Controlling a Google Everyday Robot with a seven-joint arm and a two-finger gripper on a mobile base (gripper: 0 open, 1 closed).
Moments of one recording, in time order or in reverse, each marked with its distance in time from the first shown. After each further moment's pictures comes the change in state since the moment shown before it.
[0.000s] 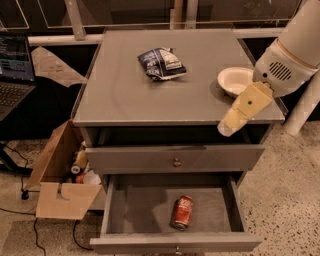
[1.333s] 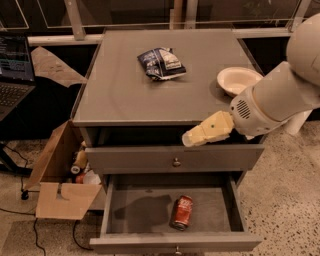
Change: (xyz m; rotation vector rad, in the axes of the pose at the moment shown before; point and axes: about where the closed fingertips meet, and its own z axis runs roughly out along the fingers) arm 0.003 0.025 0.073 0.014 -0.143 0.501
